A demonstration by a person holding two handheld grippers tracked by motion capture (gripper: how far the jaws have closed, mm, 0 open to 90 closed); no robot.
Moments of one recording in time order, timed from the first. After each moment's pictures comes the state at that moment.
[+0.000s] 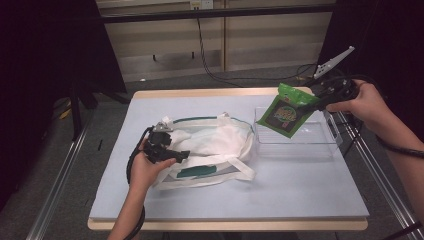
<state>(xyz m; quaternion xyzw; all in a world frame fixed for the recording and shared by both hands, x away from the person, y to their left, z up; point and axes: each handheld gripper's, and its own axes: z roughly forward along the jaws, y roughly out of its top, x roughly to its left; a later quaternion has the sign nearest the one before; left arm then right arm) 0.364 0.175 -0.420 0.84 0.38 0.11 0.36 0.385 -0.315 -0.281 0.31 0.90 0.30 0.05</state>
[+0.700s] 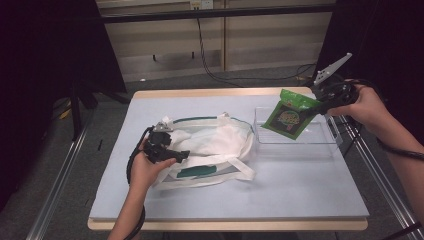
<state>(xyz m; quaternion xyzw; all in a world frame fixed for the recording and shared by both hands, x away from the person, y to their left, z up) 0.364 0.174 -0.421 0.84 0.38 0.11 0.36 0.387 -0.323 -0.297 0.29 0.92 0.27 0.07</state>
